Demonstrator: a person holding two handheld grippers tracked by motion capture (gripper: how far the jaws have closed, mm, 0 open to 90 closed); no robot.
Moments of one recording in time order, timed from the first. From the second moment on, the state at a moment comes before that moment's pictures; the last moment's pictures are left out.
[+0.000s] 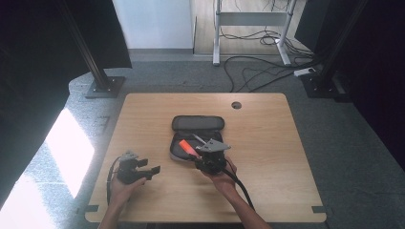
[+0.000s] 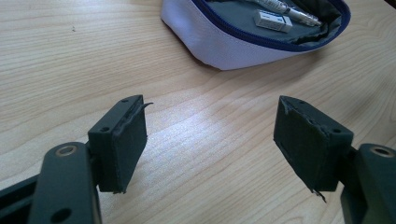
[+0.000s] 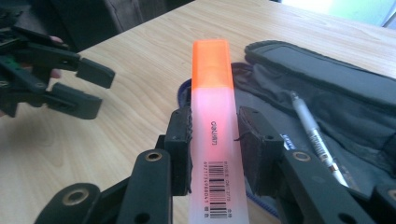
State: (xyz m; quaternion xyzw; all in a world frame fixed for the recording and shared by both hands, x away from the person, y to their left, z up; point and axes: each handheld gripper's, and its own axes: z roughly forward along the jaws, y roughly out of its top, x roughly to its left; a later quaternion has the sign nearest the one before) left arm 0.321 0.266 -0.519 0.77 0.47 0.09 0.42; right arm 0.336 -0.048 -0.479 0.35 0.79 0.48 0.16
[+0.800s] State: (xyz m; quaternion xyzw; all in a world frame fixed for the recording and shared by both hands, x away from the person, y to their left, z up) left arm 0.322 0.268 -0.519 0.77 0.47 0.08 0.43; right arm 0.371 -0.038 -0.479 0.36 0.79 0.47 0.15
